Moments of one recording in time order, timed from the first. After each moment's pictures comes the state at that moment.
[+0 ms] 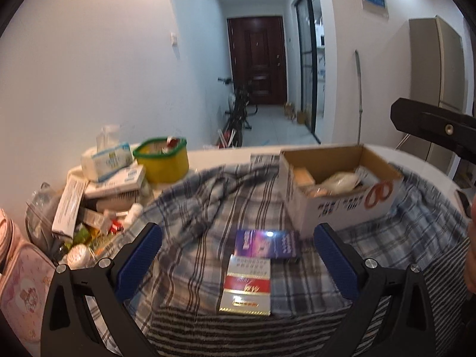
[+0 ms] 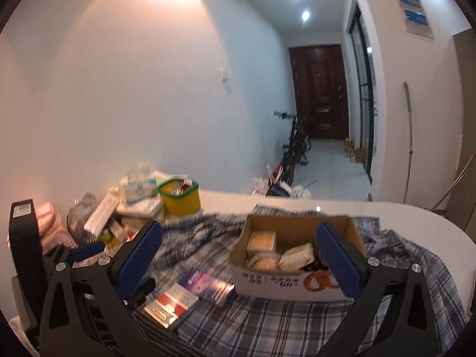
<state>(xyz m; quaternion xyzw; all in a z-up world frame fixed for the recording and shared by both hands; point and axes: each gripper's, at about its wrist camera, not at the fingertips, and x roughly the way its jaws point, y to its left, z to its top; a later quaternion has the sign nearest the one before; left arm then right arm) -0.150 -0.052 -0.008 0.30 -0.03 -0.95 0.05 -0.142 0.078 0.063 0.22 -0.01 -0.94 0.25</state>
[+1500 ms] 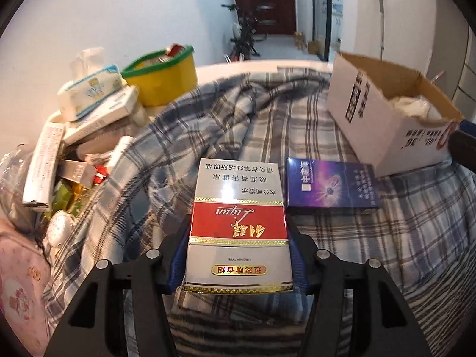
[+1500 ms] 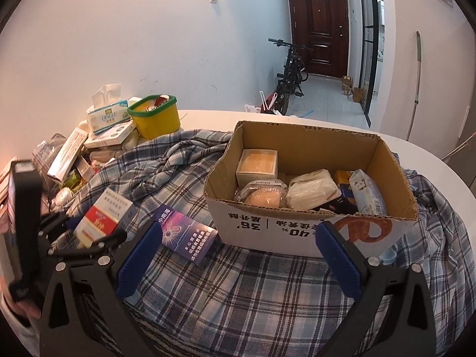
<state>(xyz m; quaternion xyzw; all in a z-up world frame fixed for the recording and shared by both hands) -0.217 -0.111 -0.099 0.47 -0.03 -0.88 0.07 -0.201 0.049 -0.020 0.37 0.04 -0.90 0.22</state>
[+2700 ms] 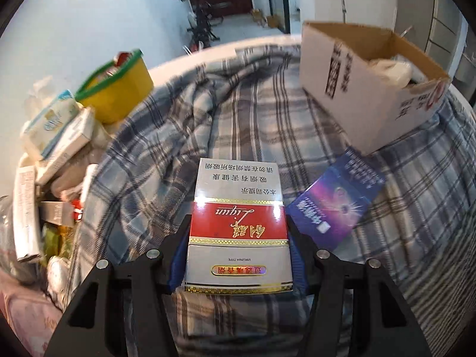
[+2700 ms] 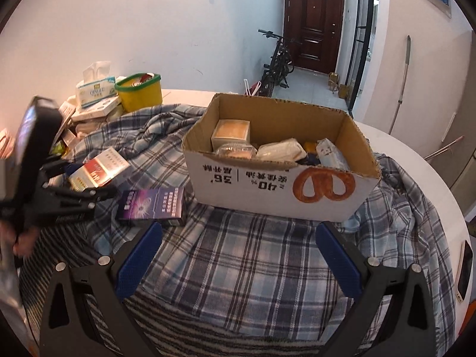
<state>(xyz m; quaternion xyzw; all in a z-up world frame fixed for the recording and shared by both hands) -0.246 -0.100 -0.103 0.51 -0.11 -0.85 -0.02 -0.168 0.080 -0.029 0.38 0.09 -0.90 0.17</state>
